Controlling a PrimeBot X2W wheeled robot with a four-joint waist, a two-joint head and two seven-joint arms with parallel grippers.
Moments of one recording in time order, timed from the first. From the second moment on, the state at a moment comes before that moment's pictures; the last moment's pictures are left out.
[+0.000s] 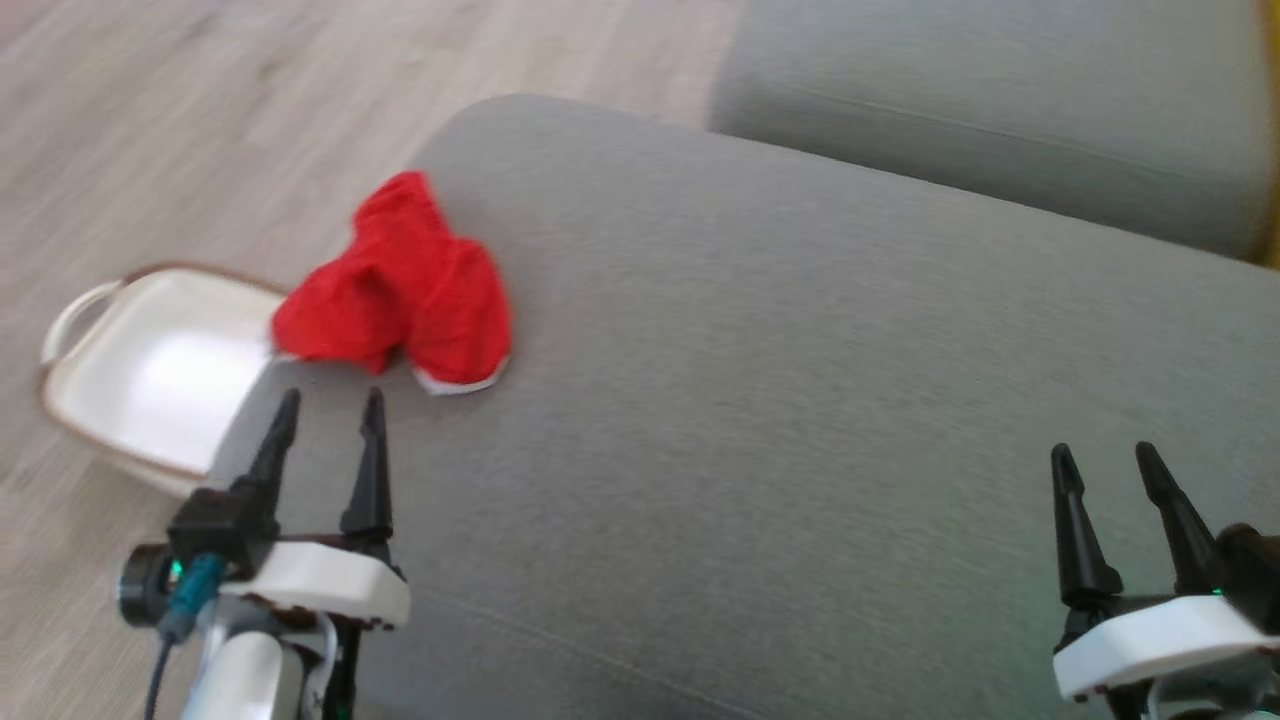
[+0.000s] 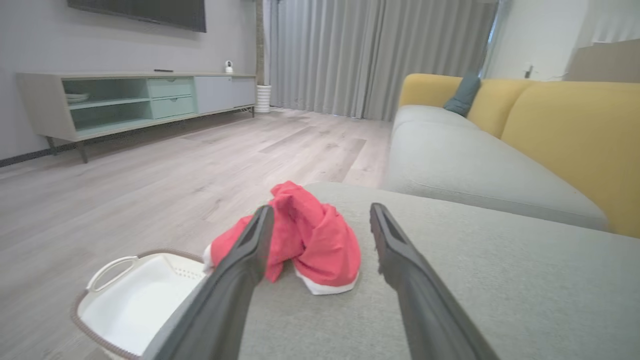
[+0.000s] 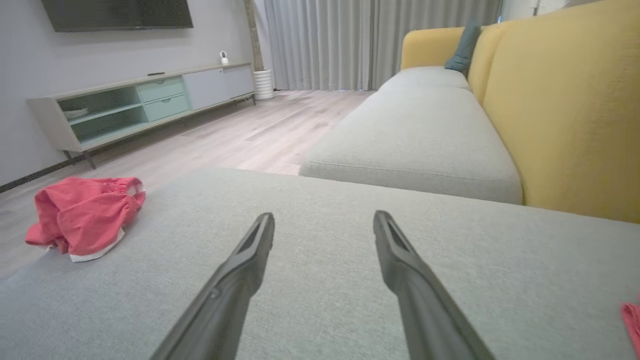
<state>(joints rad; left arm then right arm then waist) -0.06 0.12 -0.16 0.20 -0.19 0.04 -0.26 0.19 -0.04 -0.09 -0.15 0.17 0.13 0.08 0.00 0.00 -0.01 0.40</state>
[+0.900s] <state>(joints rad) -0.16 0.08 -0.08 0.24 -0.16 -0.02 -0.26 0.12 -0.05 -0.07 -0.19 0.15 0.13 0.14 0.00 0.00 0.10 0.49</state>
